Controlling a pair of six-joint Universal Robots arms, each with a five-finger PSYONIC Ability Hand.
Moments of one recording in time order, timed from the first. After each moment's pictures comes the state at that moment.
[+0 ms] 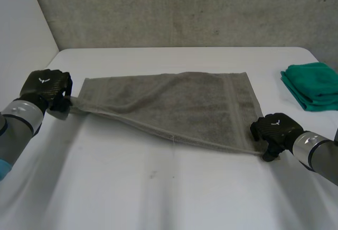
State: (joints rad) left arm 4.65 -1.85 -1.73 3.45 -1.36 3.46; right arm 1.64 -1.08 1.69 -0.02 1.17 2.47; left_hand 1.14 1.20 1.19 1.20 0.98; right_hand 0.62 0.73 0.71 0.70 0.53
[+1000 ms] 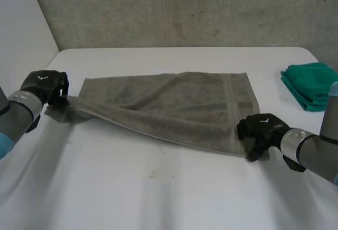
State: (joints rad) left arm 4.67 -2.02 -1.48 3.25 -1.41 3.45; right arm 1.72 -1.02 1.59 0.06 1.17 2.69; left_hand 1.14 1.20 1.19 1.20 0.97; right_hand 0.58 0.68 0.66 0.66 0.48
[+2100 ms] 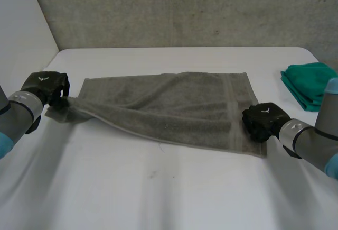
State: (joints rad) left arm 4.66 -2.01 -1.48 3.22 -1.42 3.44; right arm 1.71 -0.95 1.49 -0.02 1.19 2.64; left_hand 1.14 1.20 1.19 1.20 0.97; right_hand 0.87 1.03 1.03 1.03 0.86
